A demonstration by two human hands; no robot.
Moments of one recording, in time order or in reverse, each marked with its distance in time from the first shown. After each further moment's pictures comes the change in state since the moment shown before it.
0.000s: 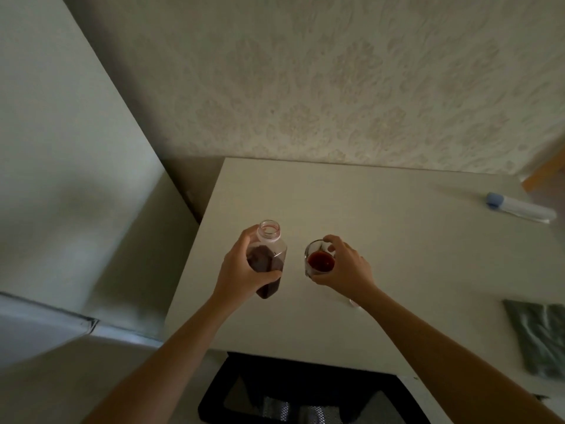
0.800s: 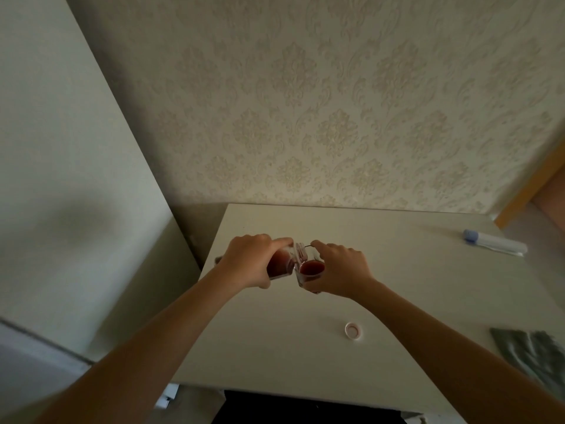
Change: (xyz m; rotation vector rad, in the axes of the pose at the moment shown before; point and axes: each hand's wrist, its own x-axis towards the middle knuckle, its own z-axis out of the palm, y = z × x) left_hand 0.027 0.121 -0.051 1.048 -0.245 0.398; right_hand -0.016 -0.065 -0.083 -0.426 0.124 -0.307
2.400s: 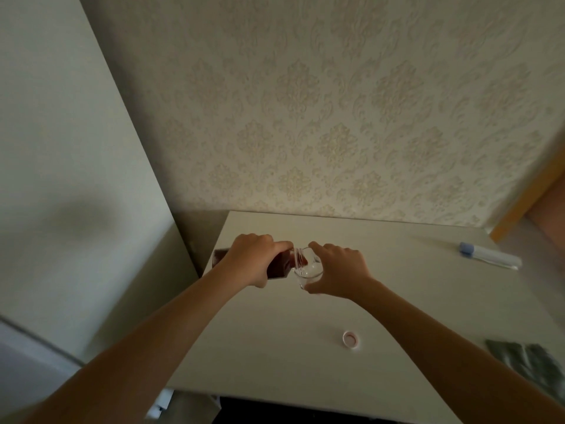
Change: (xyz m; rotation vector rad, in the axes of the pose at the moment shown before) left_hand 0.000 0.001 -0.019 0.136 -0.071 0.028; right_hand 0.002 -0.006 -0.013 -0.121 0.035 -0.085
